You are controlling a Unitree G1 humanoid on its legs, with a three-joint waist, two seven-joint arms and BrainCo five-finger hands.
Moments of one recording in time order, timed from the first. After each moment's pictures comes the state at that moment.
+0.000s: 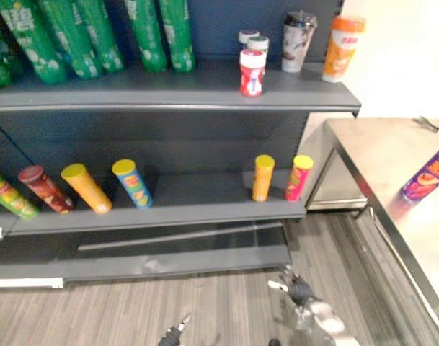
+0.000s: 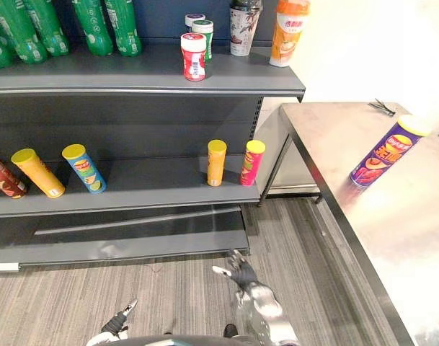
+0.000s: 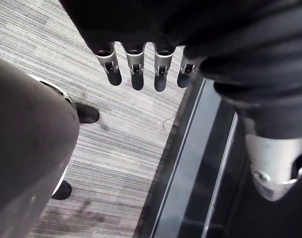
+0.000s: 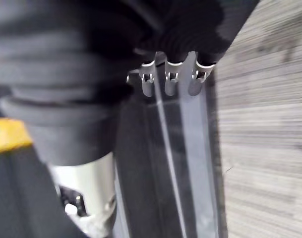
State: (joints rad) left arm 0.08 0.06 0.19 1.12 -0.27 -0.04 0.04; right arm 0.13 -0.07 0.13 0.67 0.27 -0.03 0.10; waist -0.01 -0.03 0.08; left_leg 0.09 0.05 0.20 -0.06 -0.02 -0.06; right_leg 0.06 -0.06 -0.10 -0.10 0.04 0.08
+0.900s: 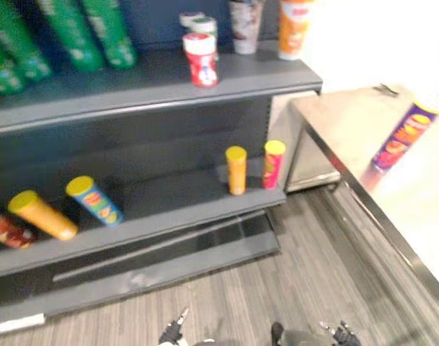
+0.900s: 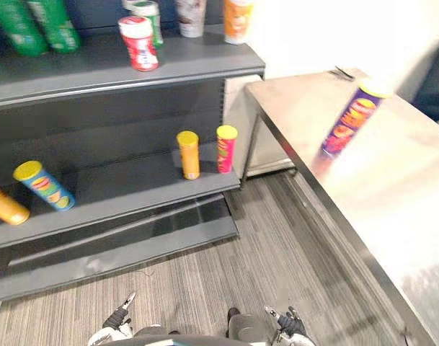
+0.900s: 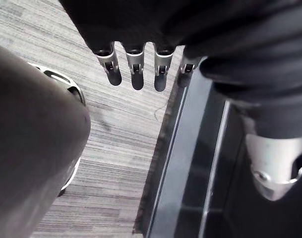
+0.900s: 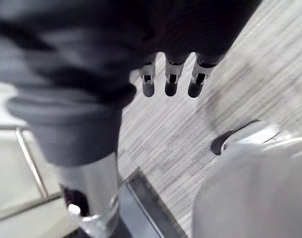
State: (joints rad) left arm 0.03 0.07 0.15 1.14 -0.41 -0.09 0.04; right arm 0.14 -0.05 -0.30 1.00 0.24 -0.10 0.00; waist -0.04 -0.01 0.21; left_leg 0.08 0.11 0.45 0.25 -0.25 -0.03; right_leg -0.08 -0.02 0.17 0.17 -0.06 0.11
